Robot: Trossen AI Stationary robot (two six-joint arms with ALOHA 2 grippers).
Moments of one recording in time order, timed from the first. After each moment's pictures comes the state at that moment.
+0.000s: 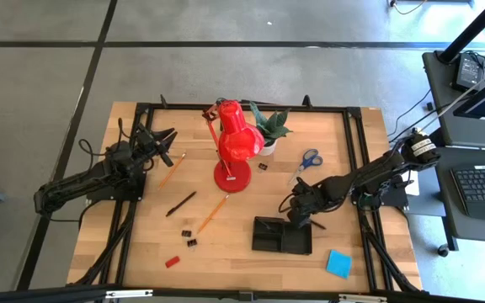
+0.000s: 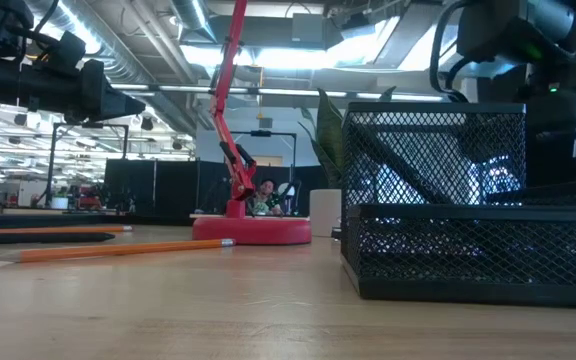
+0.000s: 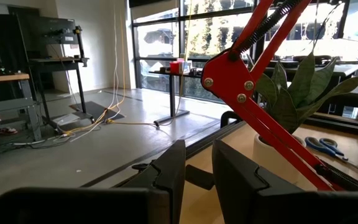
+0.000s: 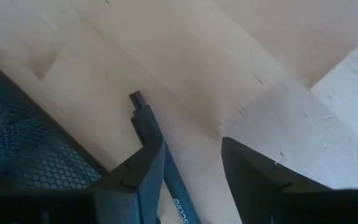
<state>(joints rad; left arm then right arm) 0.43 0.01 0.01 0.06 -0.32 0.01 0.35 1.52 0.72 -0.57 0.03 1.22</state>
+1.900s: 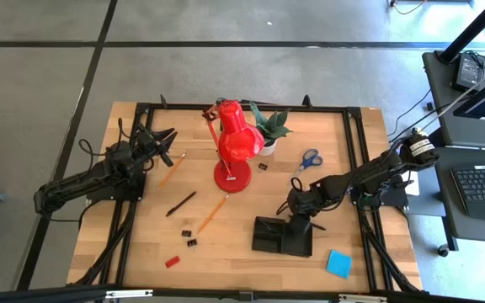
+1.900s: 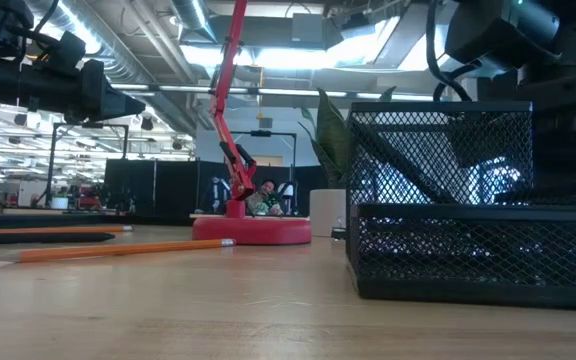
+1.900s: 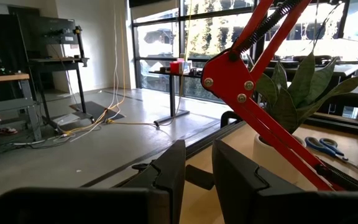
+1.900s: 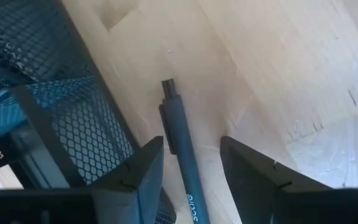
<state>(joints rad) 0.43 0.01 0.01 0.06 -0.32 0.01 0.32 1.54 0.69 -0.43 -0.12 0.94</state>
